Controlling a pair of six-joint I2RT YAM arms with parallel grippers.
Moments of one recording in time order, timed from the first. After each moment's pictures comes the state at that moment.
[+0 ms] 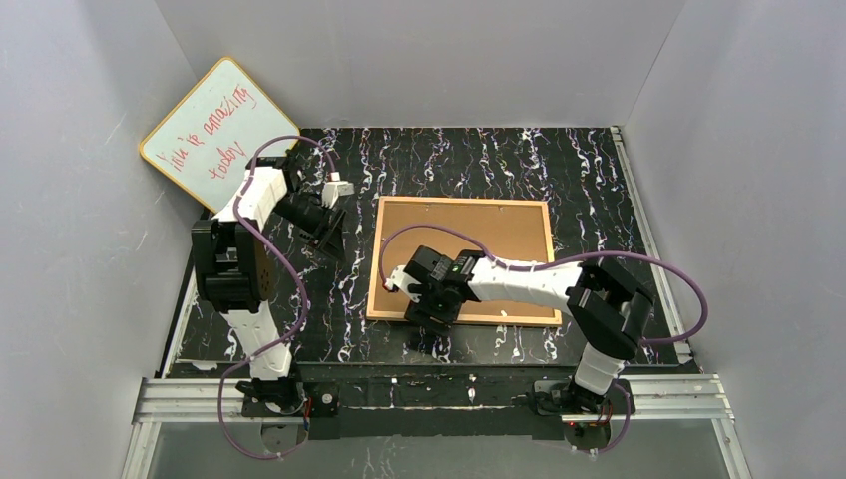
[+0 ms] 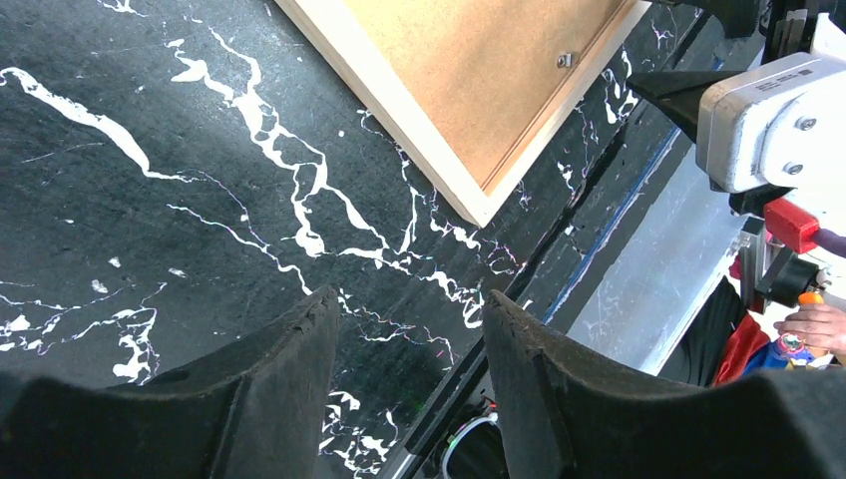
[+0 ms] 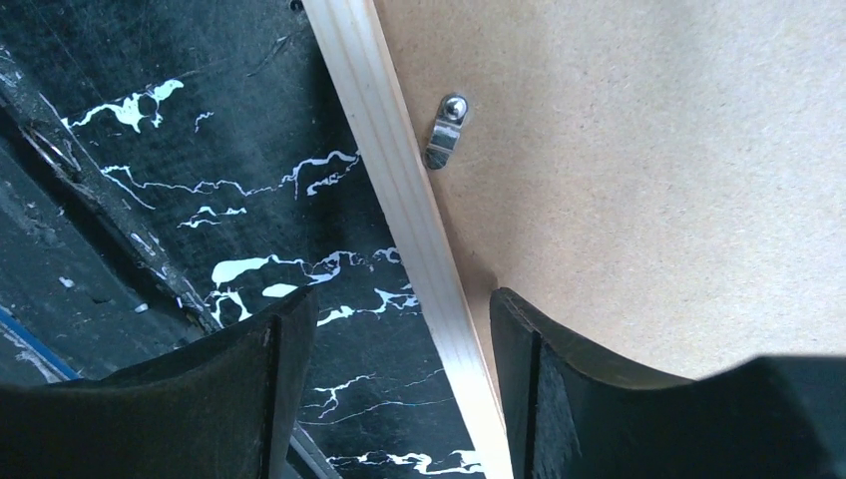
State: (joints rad) left arm -0.01 1.88 1.49 -1.34 0.71 0.71; right arm 1.08 1.71 1.11 -0.65 -0.09 -0.17
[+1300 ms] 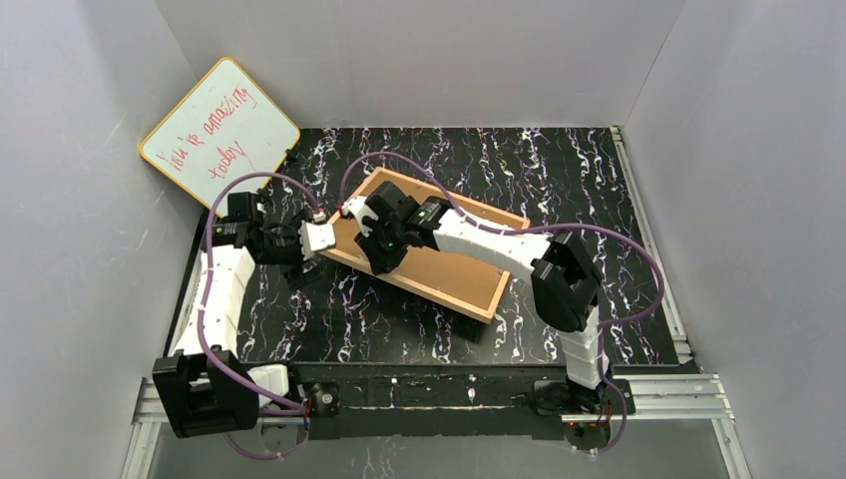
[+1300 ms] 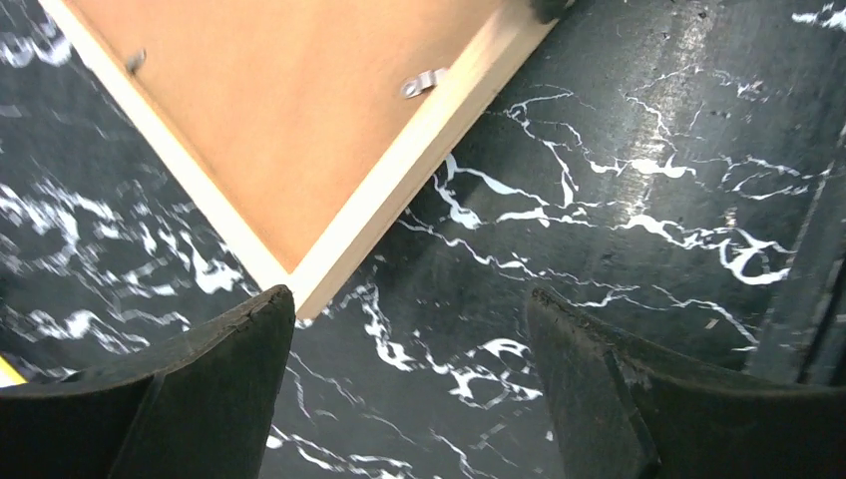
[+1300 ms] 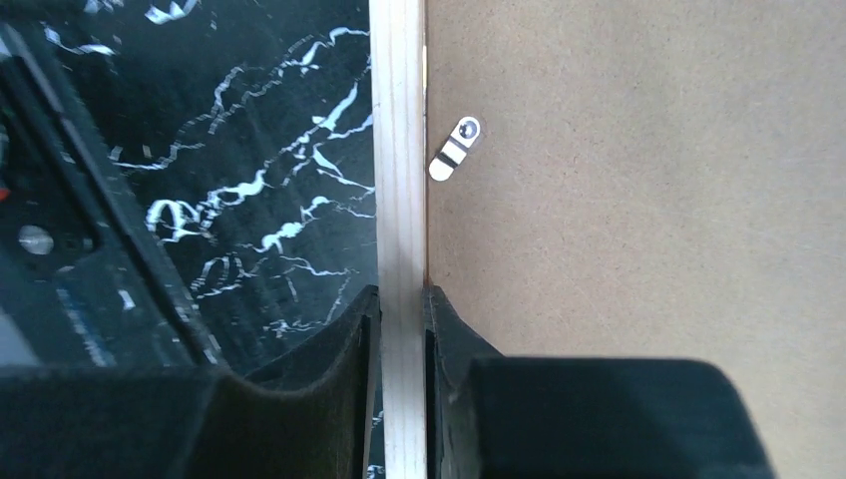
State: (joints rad) left arm 0.12 1.21 1.03 -1.04 0.73 1.33; right arm 1.02 2.00 1.72 -0.65 -0.21 -0.03
